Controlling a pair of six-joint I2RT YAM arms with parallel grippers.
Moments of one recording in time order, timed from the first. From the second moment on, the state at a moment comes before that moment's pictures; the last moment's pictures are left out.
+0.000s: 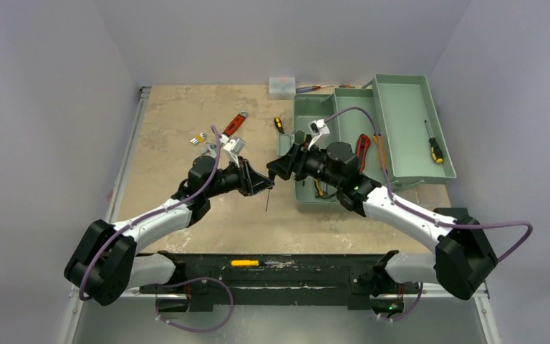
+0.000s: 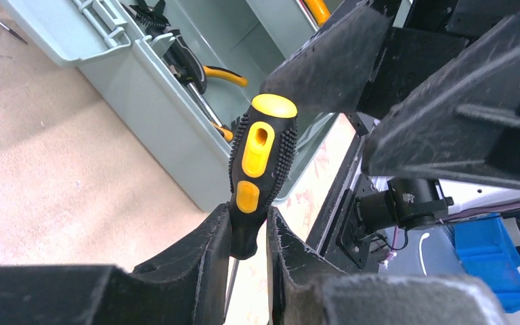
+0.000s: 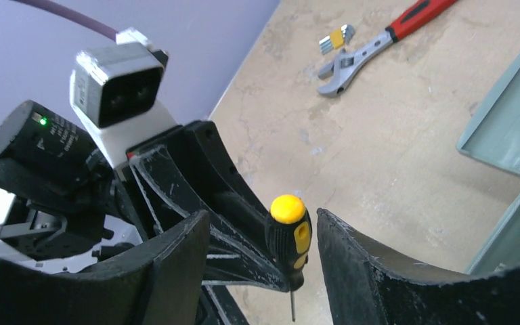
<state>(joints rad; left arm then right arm) -0.52 1.23 0.51 0.54 0.56 -0.63 0.69 1.27 0.78 0.32 -0.25 0.70</state>
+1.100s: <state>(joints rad) -0.53 1.13 0.46 0.55 0.54 -0.60 0.73 1.13 1.16 -0.18 0.20 0.39</state>
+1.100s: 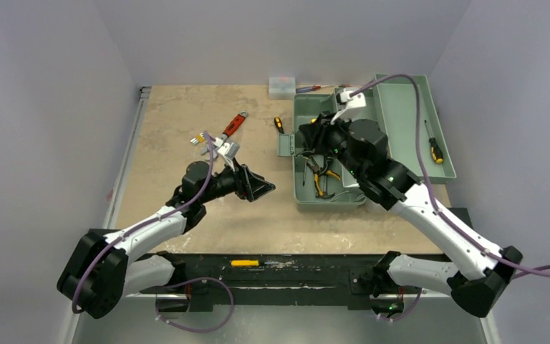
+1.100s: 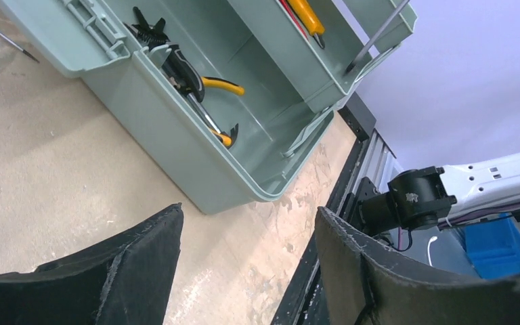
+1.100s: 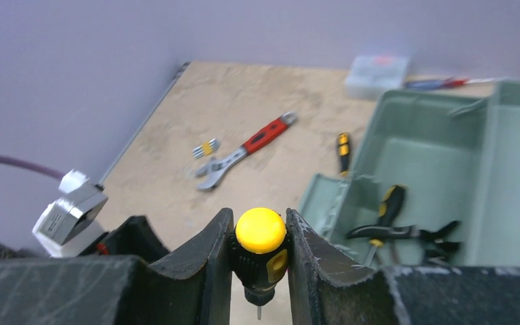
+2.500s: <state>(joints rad) -0.53 1.23 0.51 0.51 0.59 -0.57 0.33 1.42 1.51 -0.44 1.08 -0.20</state>
